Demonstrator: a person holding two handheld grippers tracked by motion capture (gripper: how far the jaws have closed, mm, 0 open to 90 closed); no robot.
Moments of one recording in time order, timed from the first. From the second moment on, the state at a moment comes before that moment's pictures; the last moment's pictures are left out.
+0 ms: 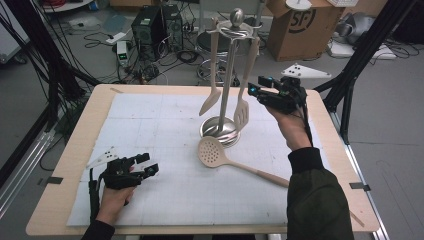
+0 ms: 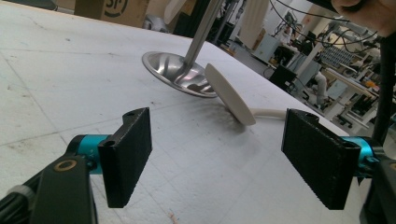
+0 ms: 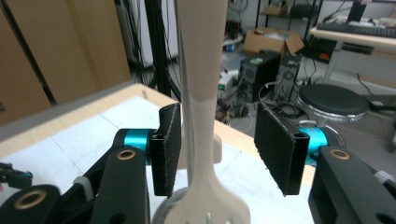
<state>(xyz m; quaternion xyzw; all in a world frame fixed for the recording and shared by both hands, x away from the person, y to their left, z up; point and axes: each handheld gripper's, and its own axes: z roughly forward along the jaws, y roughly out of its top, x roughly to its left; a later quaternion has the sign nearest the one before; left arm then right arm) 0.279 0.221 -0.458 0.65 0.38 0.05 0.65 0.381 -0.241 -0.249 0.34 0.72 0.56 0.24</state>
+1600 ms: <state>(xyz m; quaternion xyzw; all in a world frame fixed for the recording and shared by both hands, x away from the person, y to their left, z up) 0.280 0.222 -0.458 0.65 0.38 0.05 0.66 0.381 -0.259 -0.234 0.37 0.55 0.72 0.22</state>
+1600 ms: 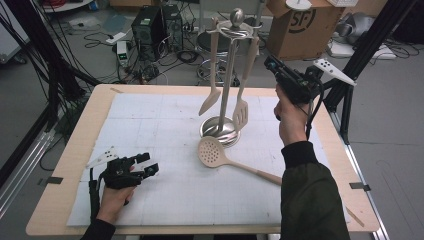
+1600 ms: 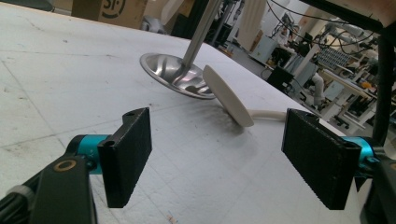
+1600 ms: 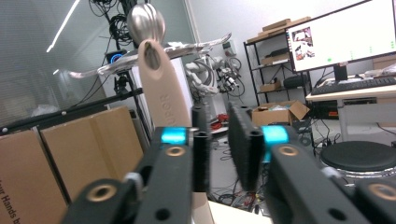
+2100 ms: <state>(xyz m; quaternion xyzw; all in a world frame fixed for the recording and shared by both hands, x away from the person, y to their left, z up) 0.278 0.222 -0.458 0.65 0.38 0.05 0.66 0.399 -0.250 -0.212 0.38 0.53 0.73 0.22</state>
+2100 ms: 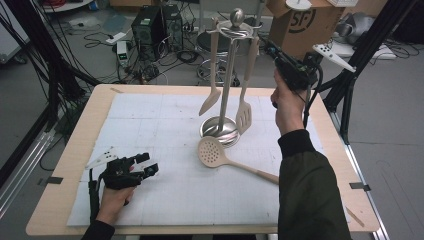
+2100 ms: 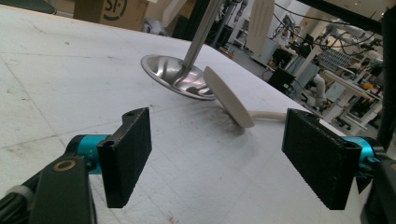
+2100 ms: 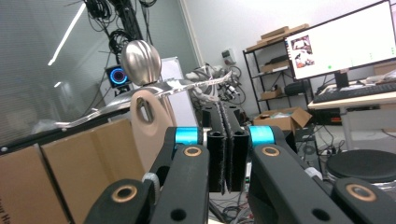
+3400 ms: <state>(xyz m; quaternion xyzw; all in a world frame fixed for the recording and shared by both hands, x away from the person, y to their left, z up) 0.278 0.221 -0.458 0.65 0.38 0.05 0.66 0.386 -0.189 -0.201 0.34 0.56 0.73 0.20</state>
